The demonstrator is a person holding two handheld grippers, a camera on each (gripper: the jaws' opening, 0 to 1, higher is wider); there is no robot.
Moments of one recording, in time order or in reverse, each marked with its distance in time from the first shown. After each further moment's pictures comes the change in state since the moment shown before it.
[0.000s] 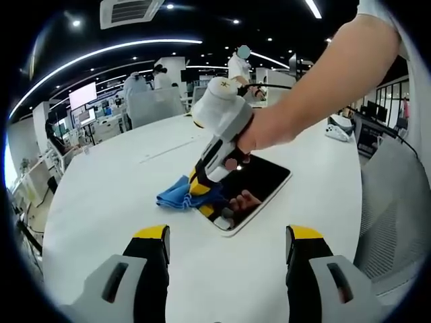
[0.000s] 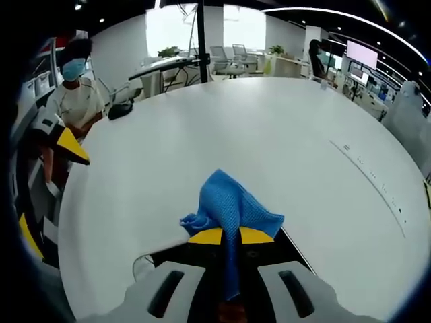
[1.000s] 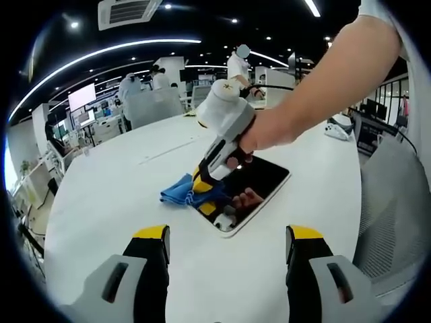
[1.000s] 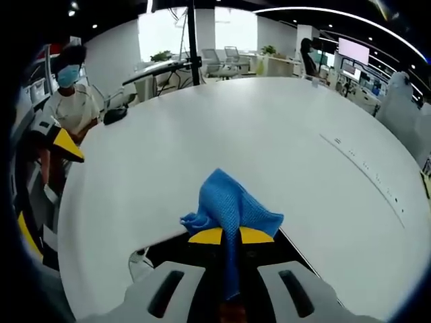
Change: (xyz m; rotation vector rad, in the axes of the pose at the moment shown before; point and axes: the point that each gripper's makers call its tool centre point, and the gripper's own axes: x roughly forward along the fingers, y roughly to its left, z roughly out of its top) left arm -0.001 -0.002 0.002 0.011 0.007 0.000; right arm -0.008 -0.010 -0.009 0.044 -0.012 -0.030
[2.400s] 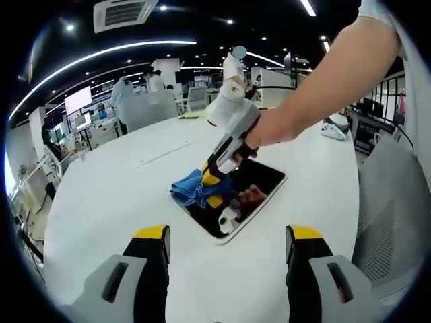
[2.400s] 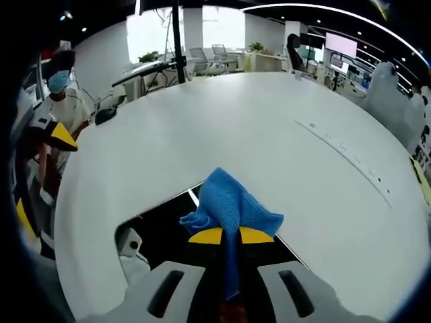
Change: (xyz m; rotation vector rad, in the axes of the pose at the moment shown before) left arm 0.005 -0.008 0.010 0.017 -0.007 -0.020; right arm -0.024 -0.030 -0.027 0.046 0.016 -0.055
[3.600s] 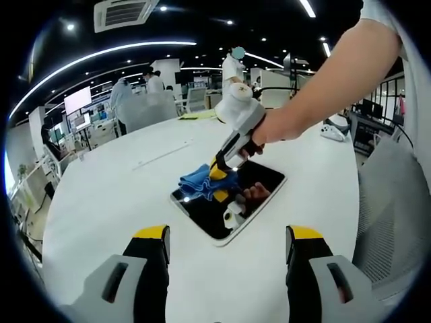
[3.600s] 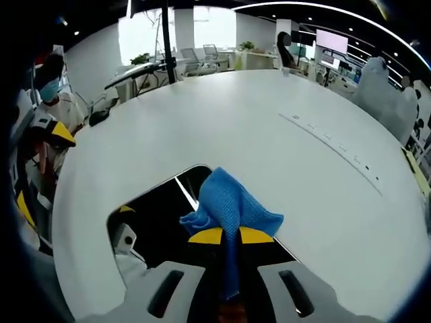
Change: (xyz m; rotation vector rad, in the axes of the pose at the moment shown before) left arm 0.003 -0.001 0.001 -0.001 -0.007 -0.008; right arm -0.013 -0.020 -0.015 0.036 0.003 -0.037
